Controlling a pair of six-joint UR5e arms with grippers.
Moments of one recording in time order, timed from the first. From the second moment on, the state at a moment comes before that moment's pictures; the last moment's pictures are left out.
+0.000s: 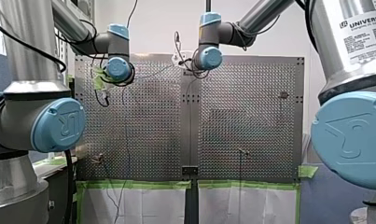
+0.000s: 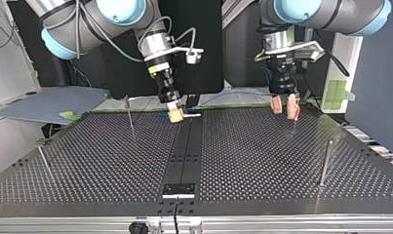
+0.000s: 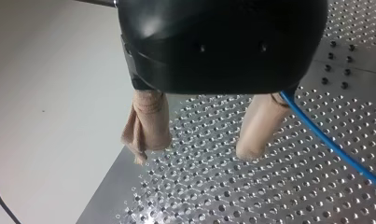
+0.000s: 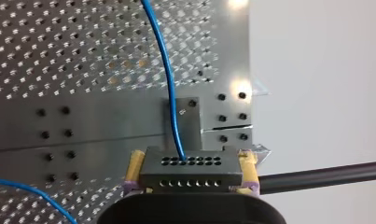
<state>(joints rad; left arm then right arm) -0.24 -1.40 -2.09 -2.71 -1.95 -1.96 2.38 -1.29 1.50 -0.37 1.68 1.61</state>
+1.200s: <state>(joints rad) -0.07 -1.36 -1.82 -2.96 -1.82 -2.02 2.45 -1.18 1.29 -0.33 1.70 1.62</state>
